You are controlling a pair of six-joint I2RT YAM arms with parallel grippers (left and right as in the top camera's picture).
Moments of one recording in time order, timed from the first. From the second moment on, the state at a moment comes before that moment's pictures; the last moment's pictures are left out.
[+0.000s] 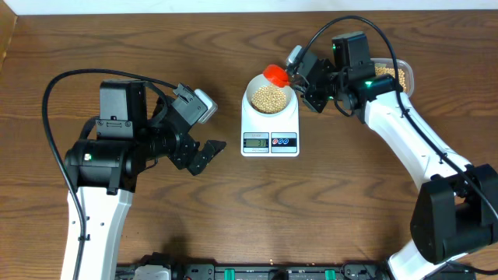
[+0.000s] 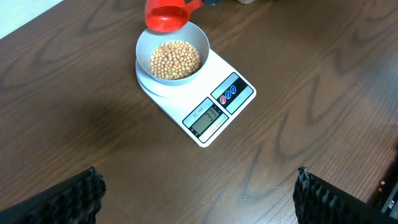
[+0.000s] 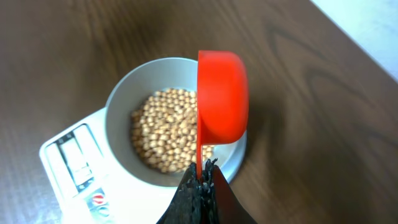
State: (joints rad) left arm -0.08 1.17 1.26 -1.05 0.55 0.59; right arm 0.31 1.78 1.35 -0.42 -0.44 -0.57
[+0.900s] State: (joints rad) left arm -0.08 1.17 1.26 -1.05 0.55 0.59; right arm 0.02 1.47 1.36 -0.63 -0.10 -0.54
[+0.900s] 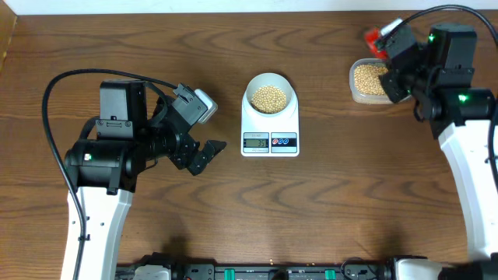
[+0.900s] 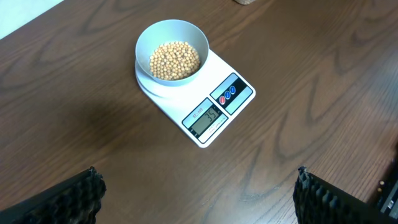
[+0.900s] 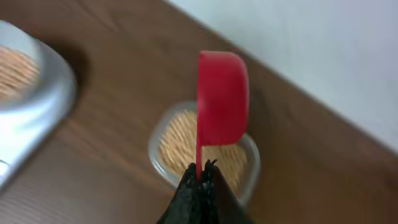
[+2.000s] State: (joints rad) left arm -0.08 1.17 1.26 -1.05 0.55 0.59; right arm 0.10 1.85 1.36 -0.61 0.46 -0.62
